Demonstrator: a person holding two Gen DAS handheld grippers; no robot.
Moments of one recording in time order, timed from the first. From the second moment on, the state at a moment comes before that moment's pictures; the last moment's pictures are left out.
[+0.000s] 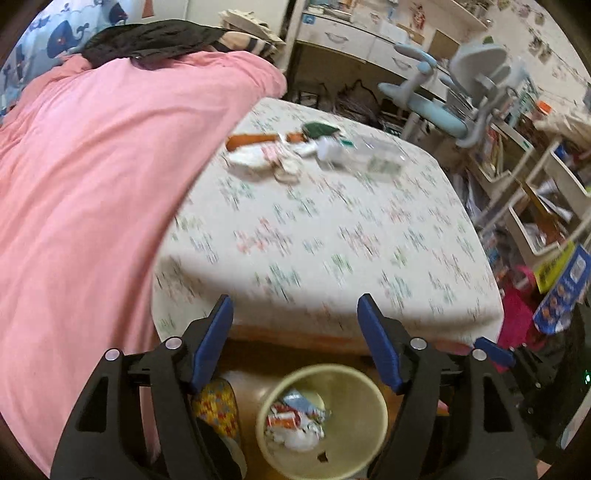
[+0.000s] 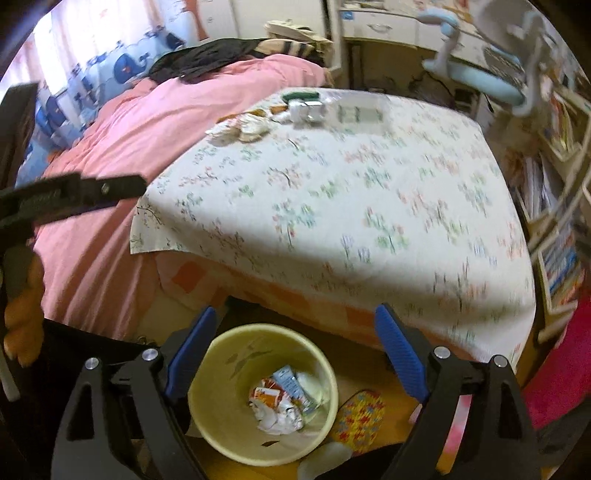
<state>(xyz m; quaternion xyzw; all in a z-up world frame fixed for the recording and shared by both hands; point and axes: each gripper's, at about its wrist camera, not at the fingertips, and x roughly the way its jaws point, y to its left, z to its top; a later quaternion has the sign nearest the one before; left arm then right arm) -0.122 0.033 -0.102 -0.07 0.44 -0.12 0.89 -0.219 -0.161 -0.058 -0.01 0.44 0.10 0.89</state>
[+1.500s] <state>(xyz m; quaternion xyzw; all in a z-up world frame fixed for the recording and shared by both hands) 0.123 -0.015 -0.153 0.00 0.49 -0.11 0.87 0.084 -0.135 -0.062 -0.34 0.46 0.20 0.80</state>
